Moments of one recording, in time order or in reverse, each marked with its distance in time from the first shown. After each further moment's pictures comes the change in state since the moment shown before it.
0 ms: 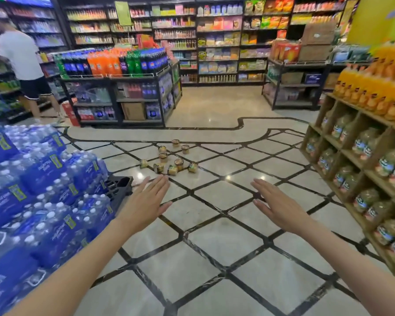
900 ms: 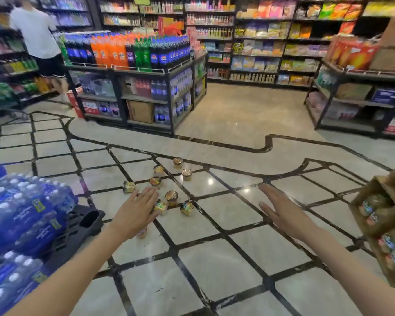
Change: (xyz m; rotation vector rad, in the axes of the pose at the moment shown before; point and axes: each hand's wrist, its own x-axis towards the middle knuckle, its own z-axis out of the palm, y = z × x) left_hand 0.592 -0.173 0.256 -0.095 -0.419 -0.320; right_hand 0.642 0.388 0.019 0.086 -0.111 -0.065
